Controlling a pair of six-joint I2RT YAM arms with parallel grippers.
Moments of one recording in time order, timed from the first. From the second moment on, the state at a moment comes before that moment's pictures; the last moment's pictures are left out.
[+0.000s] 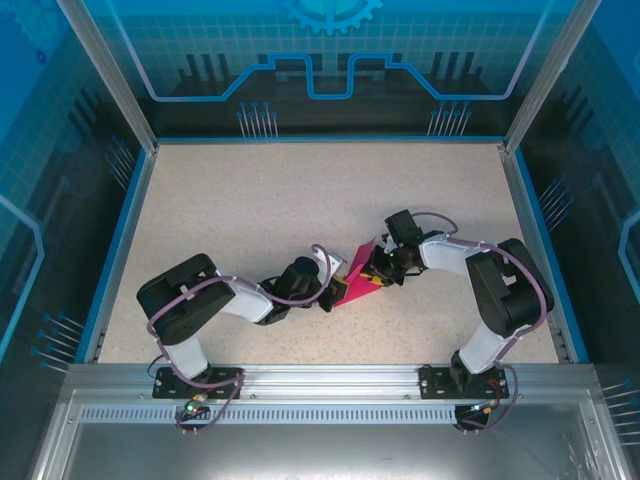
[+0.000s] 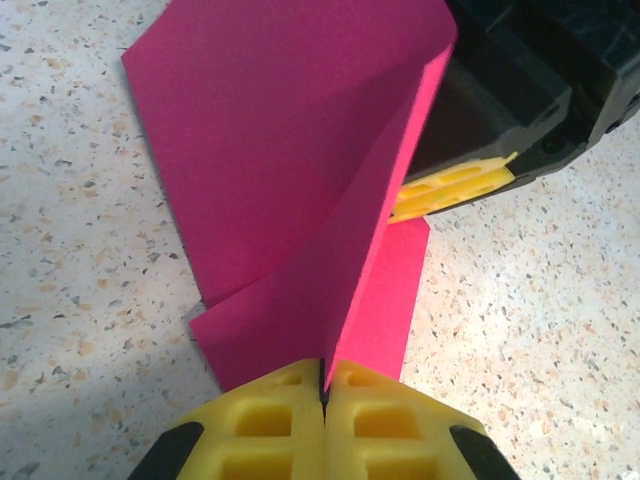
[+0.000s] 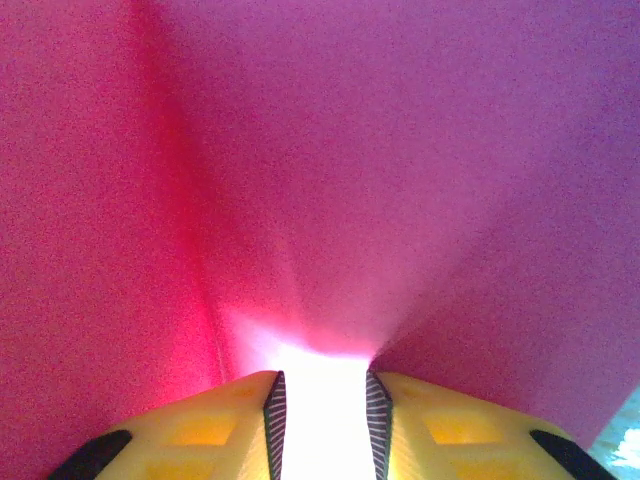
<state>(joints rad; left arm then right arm) -0.83 1.75 0.55 0.65 0.17 -0.35 0.39 1.68 0.82 -0.35 -0.47 0.82</state>
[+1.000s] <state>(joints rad) -0.82 1.83 0.55 0.76 0.16 -0.64 0.39 1.68 0.81 -0.34 -0.48 0.81</state>
